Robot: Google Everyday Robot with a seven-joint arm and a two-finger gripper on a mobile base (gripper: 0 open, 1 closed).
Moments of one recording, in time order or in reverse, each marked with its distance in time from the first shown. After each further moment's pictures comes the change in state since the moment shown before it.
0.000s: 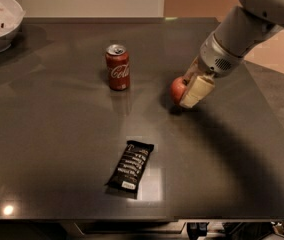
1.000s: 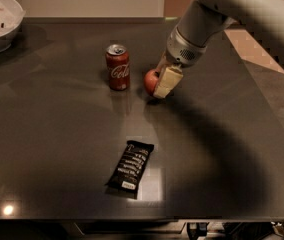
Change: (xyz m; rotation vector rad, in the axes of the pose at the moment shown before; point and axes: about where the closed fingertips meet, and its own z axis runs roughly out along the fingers) arm -0.067 -0.028 0.036 -0.023 0.001 -0.109
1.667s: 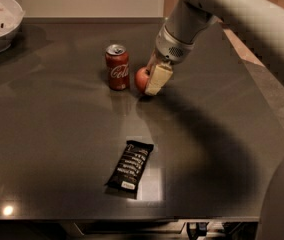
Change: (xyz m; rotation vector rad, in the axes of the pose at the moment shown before) arm -0.023 -0.011 0.015 -0.018 0.003 -0.051
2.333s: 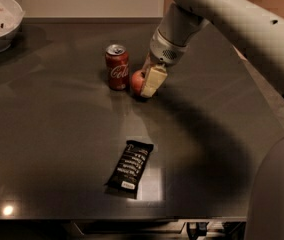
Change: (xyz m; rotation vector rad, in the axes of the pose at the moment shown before) arm -0.007 -0.002 0.017 -0.031 0.005 -0.019
